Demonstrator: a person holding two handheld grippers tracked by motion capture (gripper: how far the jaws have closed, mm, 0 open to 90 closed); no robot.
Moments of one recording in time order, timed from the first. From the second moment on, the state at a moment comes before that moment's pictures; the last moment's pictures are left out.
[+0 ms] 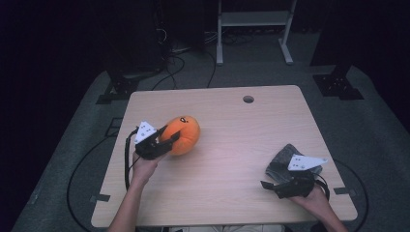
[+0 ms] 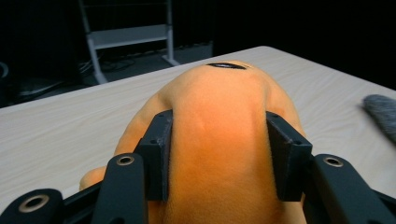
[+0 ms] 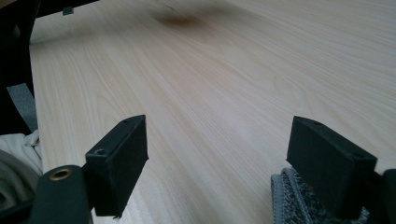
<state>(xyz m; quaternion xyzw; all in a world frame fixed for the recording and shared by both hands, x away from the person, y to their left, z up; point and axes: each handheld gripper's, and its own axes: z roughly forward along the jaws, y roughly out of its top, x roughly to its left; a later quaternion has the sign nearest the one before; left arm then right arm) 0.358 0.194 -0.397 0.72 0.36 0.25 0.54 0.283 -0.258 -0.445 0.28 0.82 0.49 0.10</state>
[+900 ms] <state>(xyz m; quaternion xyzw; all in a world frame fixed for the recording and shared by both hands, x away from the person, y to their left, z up) 0.329 0.103 -0.403 0.78 0.25 0.17 0.55 0.285 -0.266 -0.446 0.29 0.82 0.49 0.11</state>
